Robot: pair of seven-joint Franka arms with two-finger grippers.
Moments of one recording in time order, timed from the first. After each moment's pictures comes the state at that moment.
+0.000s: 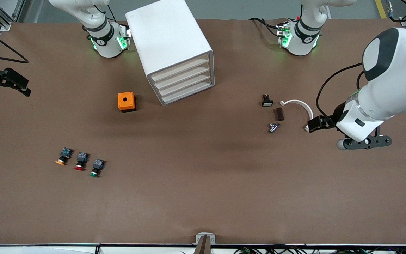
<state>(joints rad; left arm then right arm) -0.14 0.28 -0.09 -1.45 -0.03 1.68 -0.29 0.06 -0.09 -0.09 -1.66 -0.02 1.64 0.01</state>
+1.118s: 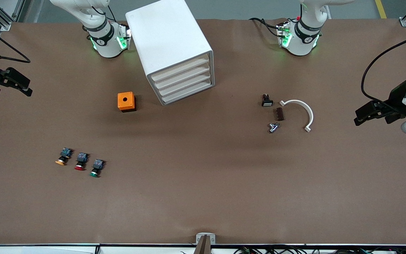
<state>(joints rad) 0.00 0.16 -0.09 -1.43 -0.02 1.67 -0.15 -0.04 -0.09 0.02 -1.66 -0.02 1.63 0.02</state>
